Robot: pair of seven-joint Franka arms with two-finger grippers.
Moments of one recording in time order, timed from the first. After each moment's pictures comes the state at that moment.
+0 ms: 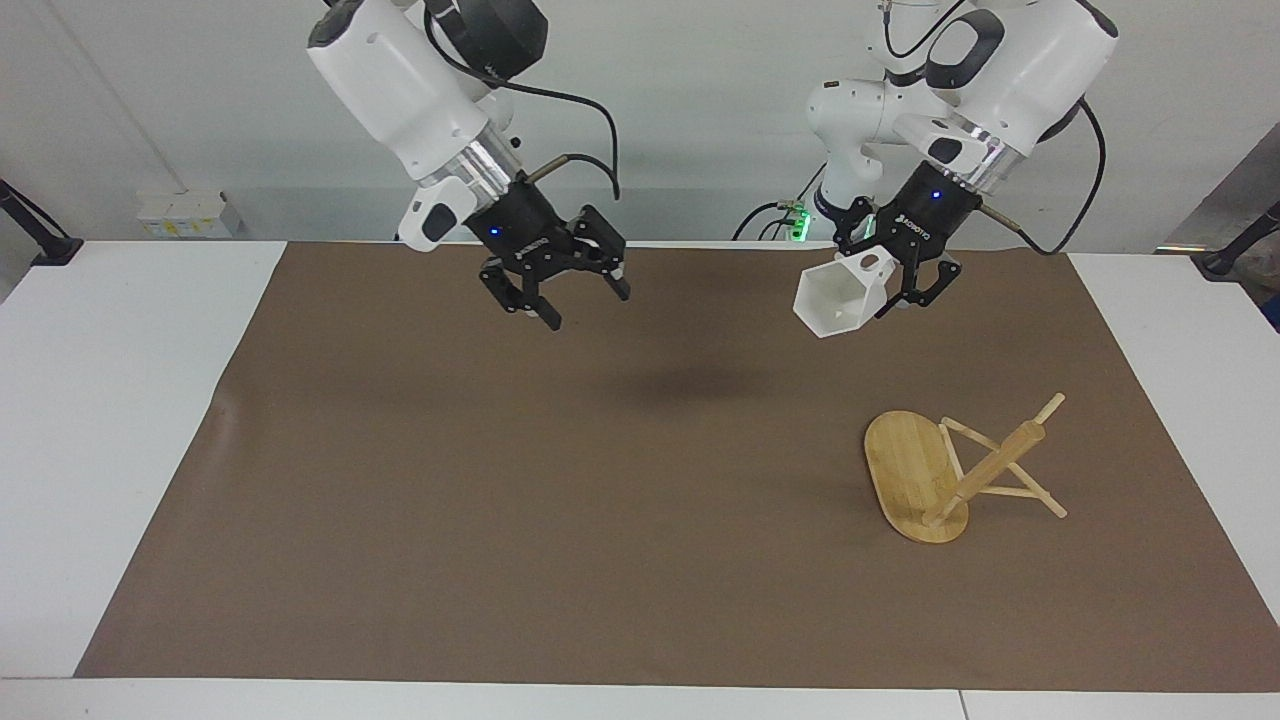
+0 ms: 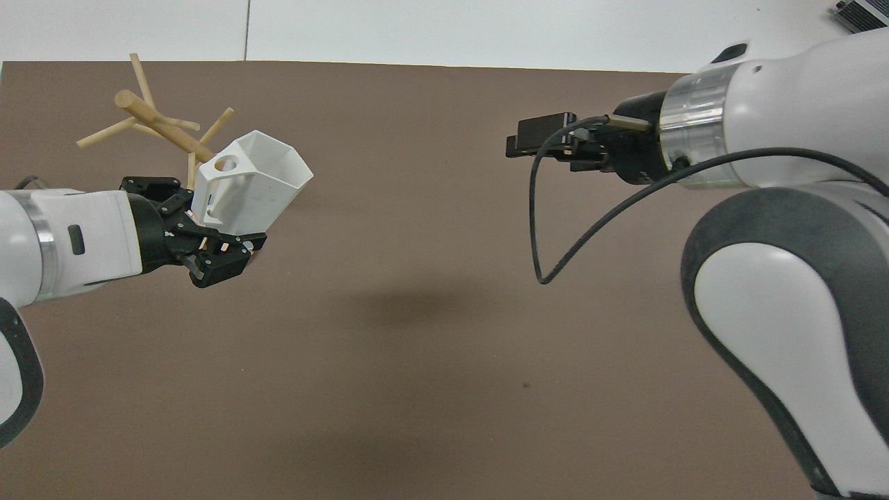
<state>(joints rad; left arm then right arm) -0.18 -0.23 -0.06 -2.03 -0.44 2.15 0.67 -0.09 0.12 0.36 -1.52 0.39 1.97 0.21</state>
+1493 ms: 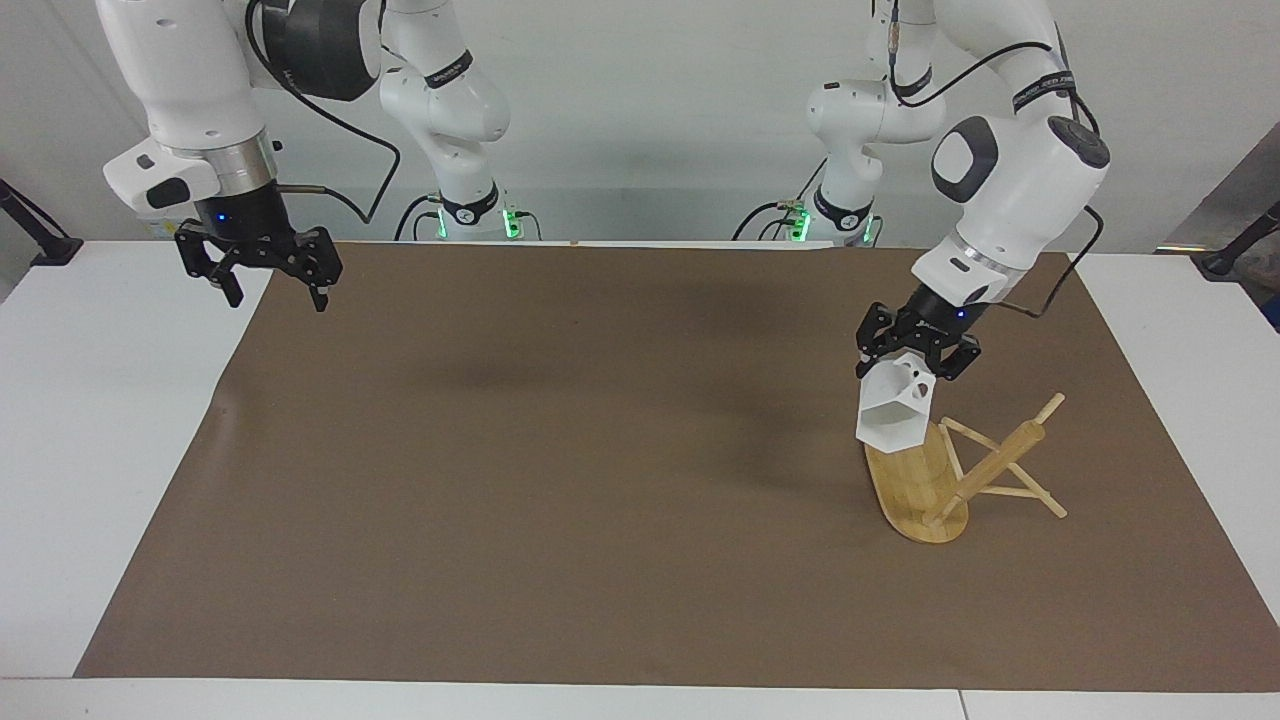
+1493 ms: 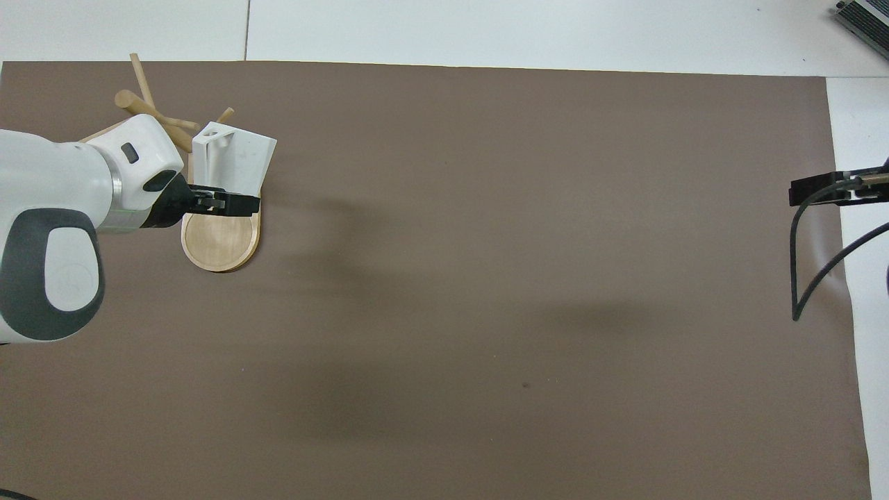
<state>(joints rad) -0.12 0.04 -0.06 -1.94 -0.33 2.20 0.22 -0.35 0.00 0.30 -1.63 -0.11 1.76 -0.06</state>
